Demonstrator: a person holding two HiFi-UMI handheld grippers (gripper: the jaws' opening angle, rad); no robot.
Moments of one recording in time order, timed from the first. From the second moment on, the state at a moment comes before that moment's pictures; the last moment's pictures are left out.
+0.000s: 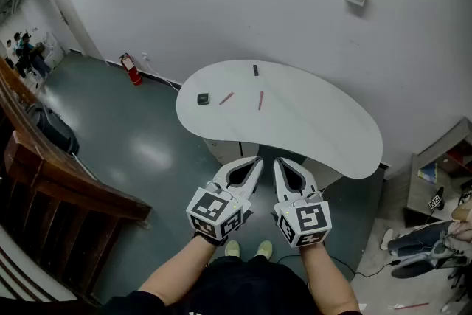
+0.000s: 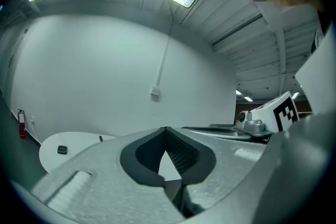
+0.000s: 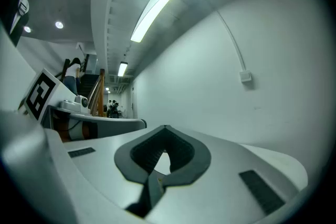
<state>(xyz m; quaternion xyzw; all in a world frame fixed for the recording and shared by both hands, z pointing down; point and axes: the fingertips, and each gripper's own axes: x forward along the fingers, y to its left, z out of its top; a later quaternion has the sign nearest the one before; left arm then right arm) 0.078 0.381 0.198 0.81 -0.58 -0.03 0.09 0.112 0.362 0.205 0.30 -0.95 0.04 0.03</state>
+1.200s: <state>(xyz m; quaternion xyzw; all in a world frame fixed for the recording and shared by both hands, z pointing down) 0.088 0.365 0.214 0.79 -0.61 -0.02 0.09 0.128 0.346 0.212 0.28 -0.95 0.09 0.00</state>
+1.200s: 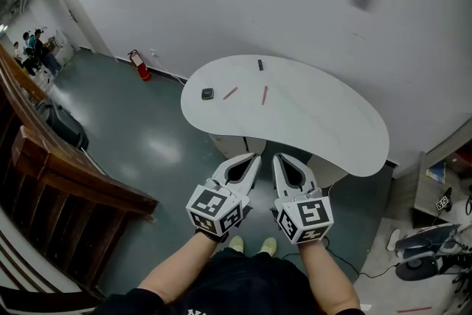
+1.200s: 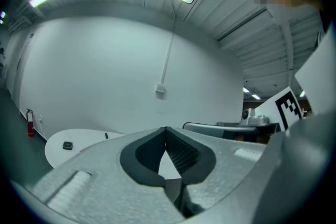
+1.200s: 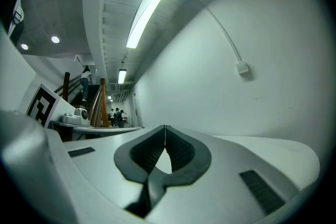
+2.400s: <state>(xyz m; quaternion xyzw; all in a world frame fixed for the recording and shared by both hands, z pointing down) -0.049 0.177 0.271 0.78 -0.62 0.00 0.11 0.005 0.155 0.289 0.33 -0.93 0.15 0.05</state>
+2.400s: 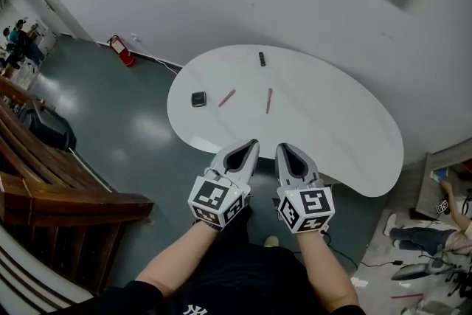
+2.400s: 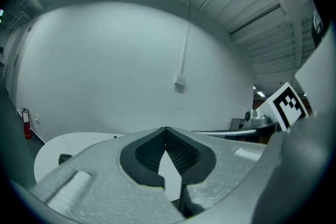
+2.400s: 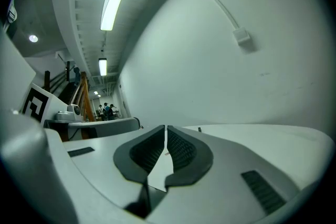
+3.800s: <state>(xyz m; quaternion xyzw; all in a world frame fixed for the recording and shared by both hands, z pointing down) -0.153 -0.016 0.454 0.80 -0.56 0.03 0.21 -0.101 -0.062 0.560 0.42 -0.83 0.27 0.26</state>
